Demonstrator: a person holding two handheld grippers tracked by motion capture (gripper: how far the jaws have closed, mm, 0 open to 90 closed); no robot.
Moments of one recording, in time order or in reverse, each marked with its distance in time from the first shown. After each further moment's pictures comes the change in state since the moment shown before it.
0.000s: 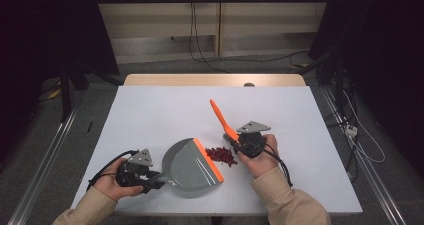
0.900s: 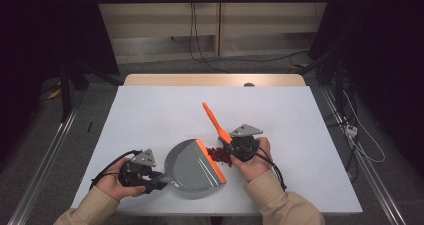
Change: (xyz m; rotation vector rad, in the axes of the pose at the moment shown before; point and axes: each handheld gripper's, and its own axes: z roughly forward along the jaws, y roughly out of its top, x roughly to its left) left arm -0.002 0.005 0.003 0.010 -0.020 0.019; right arm 0.022 0.002 0.002 -0.001 -0.003 -0.009
